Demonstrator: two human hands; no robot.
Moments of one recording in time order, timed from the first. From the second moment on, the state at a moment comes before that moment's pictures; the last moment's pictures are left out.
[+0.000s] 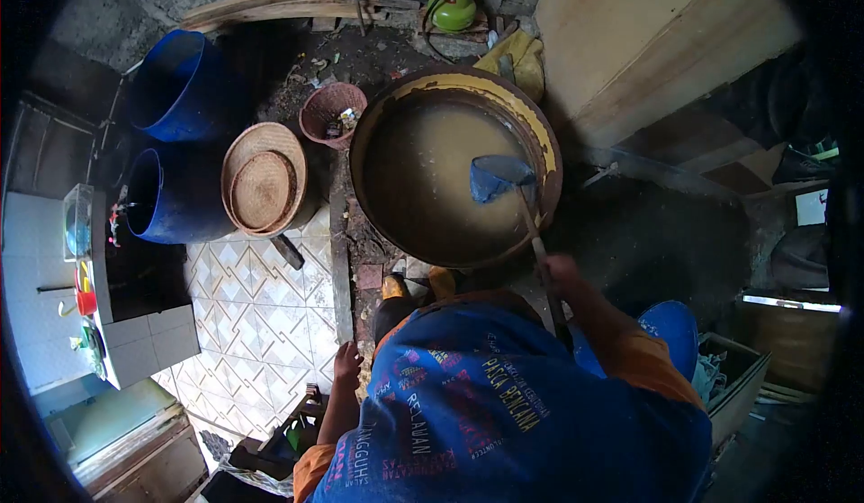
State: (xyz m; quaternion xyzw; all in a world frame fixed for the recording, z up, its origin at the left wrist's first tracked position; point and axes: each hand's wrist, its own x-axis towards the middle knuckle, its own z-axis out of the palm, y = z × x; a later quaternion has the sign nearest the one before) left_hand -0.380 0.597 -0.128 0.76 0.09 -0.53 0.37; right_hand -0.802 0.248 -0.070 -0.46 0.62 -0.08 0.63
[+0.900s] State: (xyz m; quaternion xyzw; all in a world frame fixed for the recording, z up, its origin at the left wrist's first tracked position) left_hand -0.420 0.654 -0.144 0.81 -0.02 -0.49 0.32; right_hand -0.636 0.160 -0.078 -0.49 0.64 -0.10 0.58
